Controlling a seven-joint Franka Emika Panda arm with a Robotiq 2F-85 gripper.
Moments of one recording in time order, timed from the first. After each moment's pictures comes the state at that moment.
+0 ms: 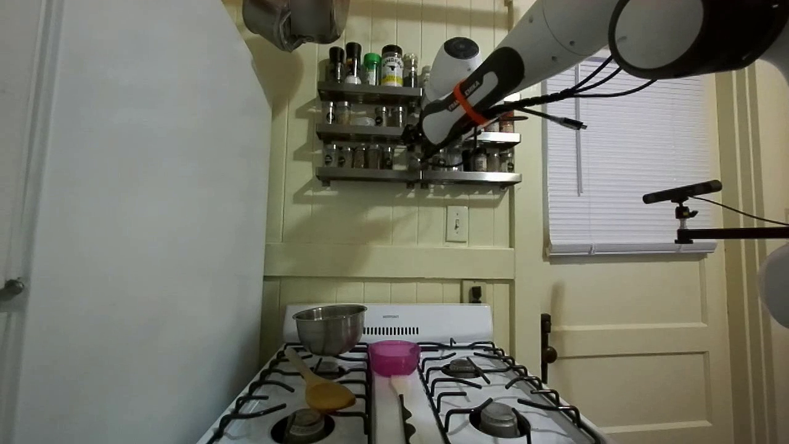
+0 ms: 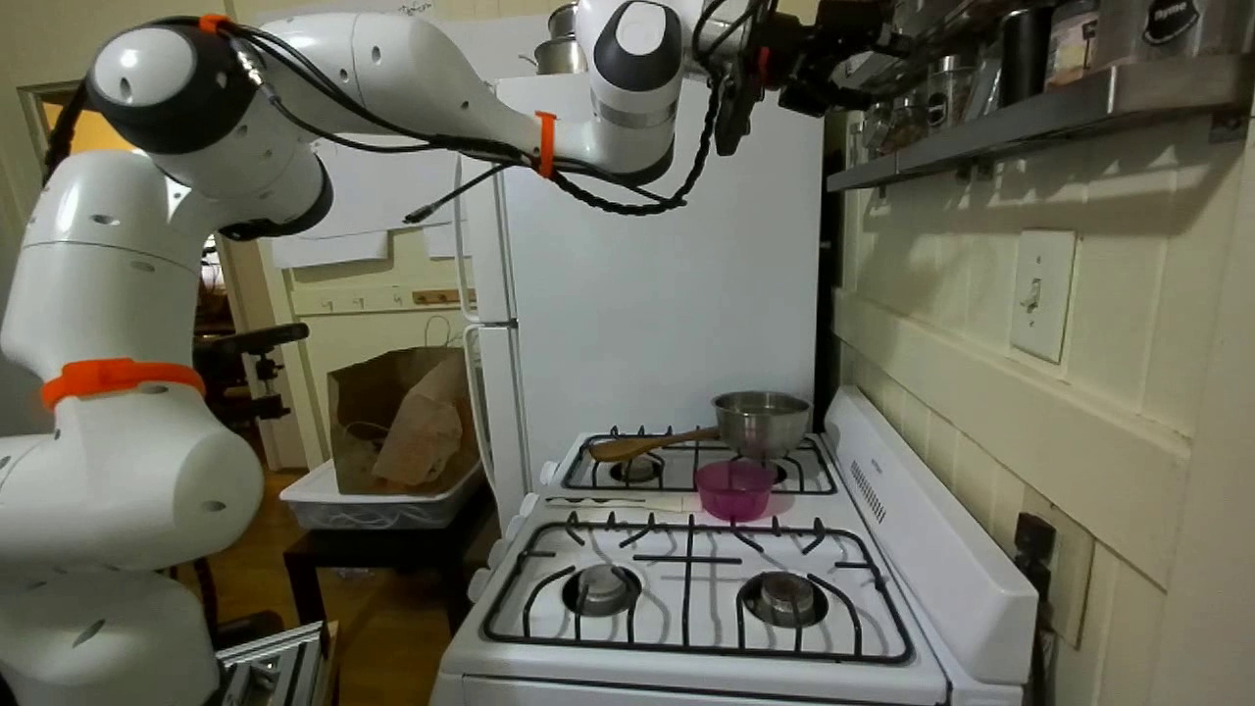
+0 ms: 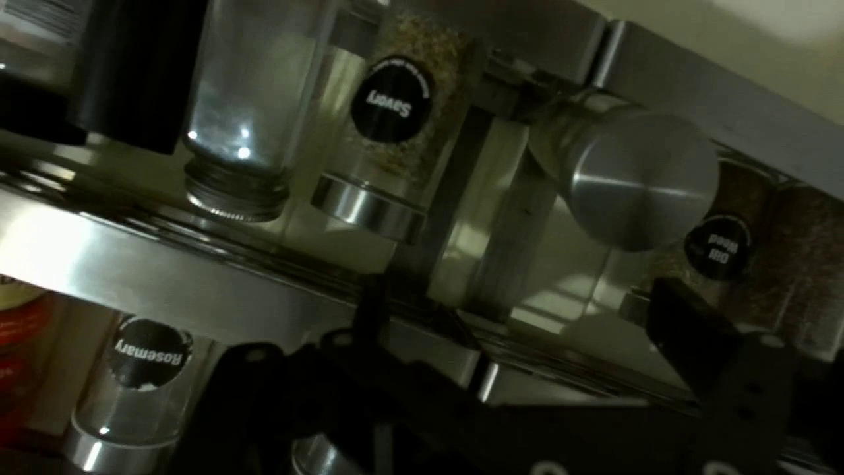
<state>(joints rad) -1.88 -0.48 1.57 -1.62 -0.15 2.88 0.23</state>
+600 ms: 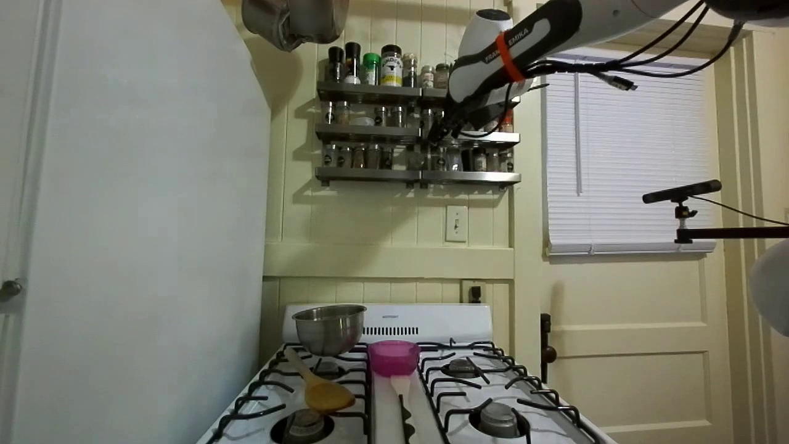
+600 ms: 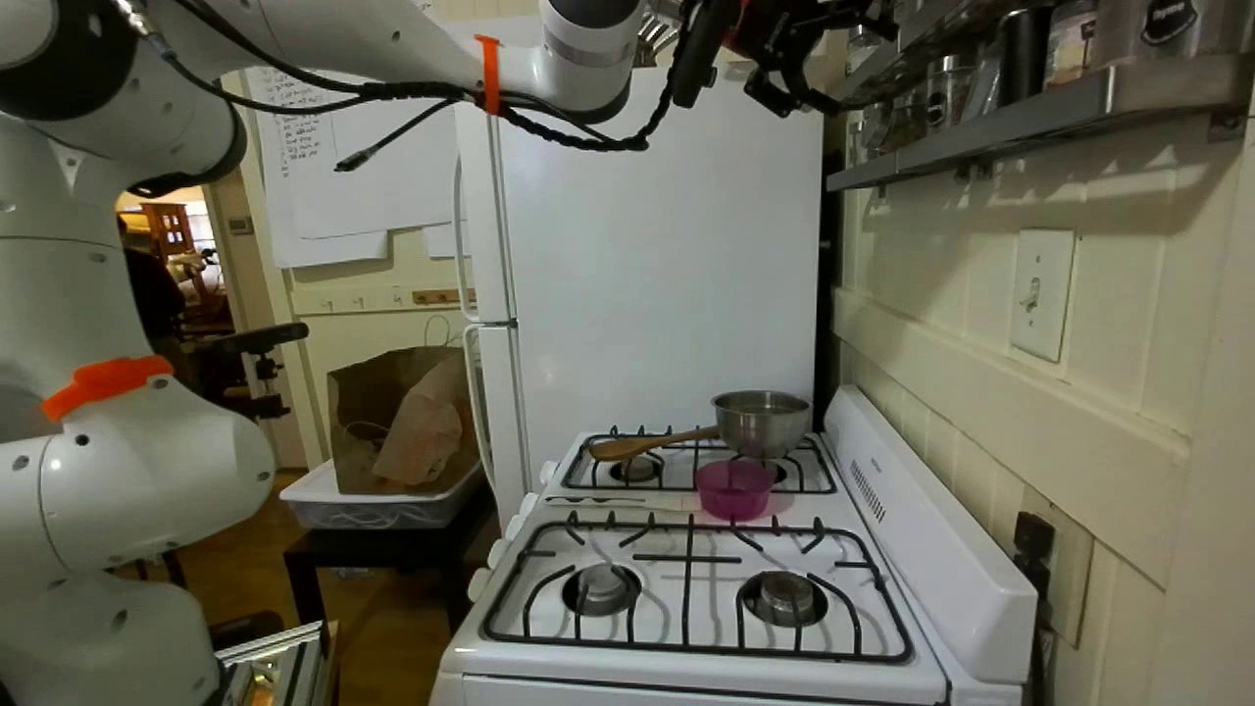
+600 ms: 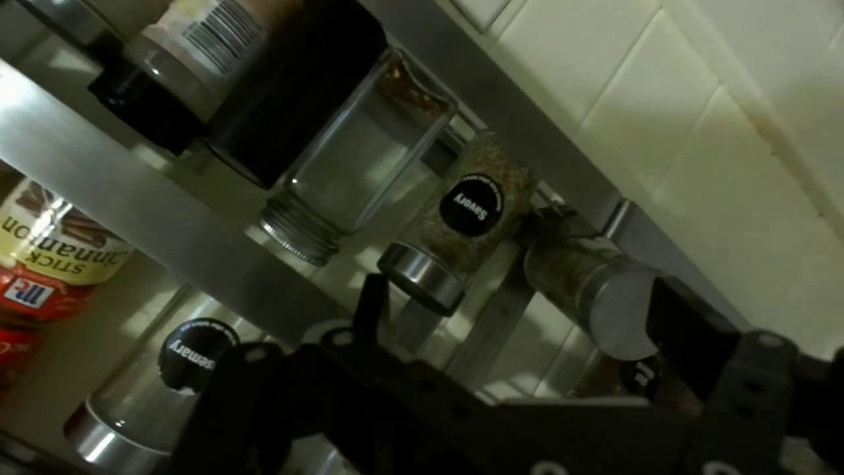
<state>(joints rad) -1.39 -0.25 1.19 -1.68 -0.19 2.61 -0.26</state>
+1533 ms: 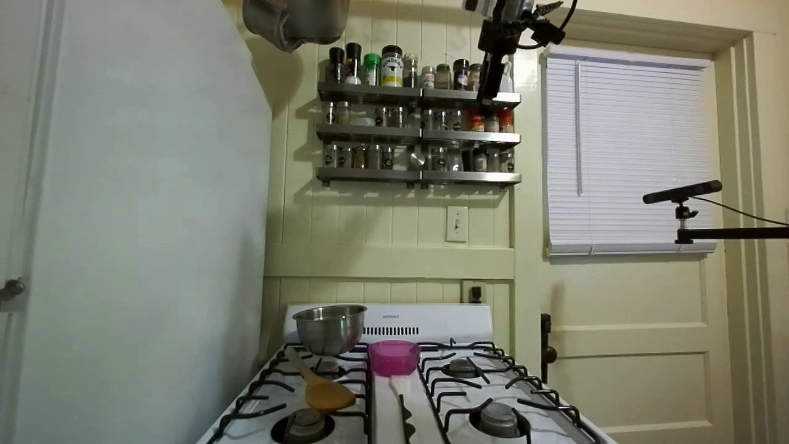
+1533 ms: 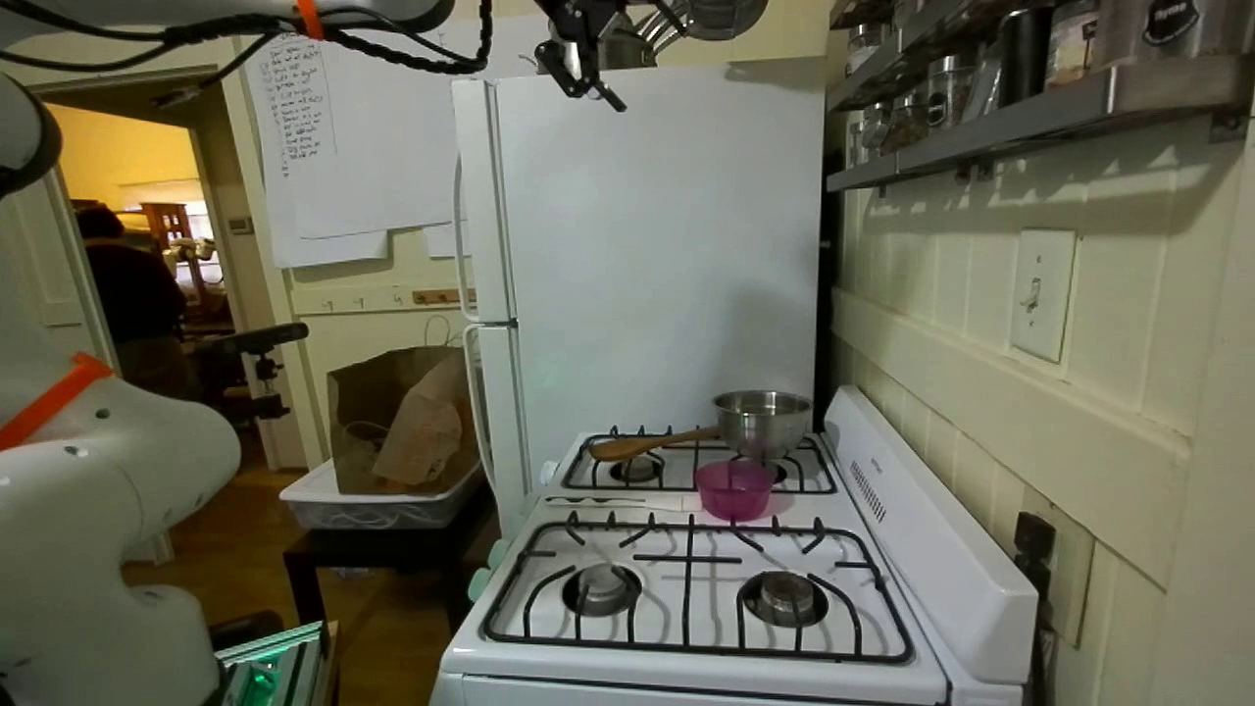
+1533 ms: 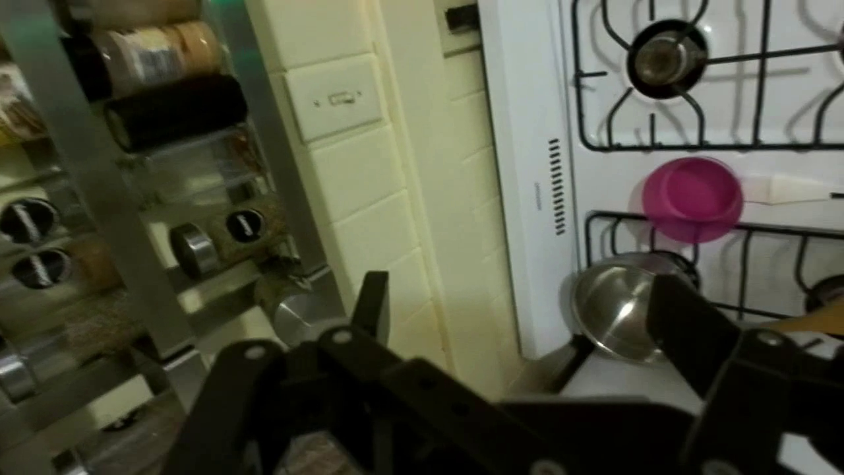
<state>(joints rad) -0.43 -0.53 0.40 -1.81 -0.12 1.97 -0.87</state>
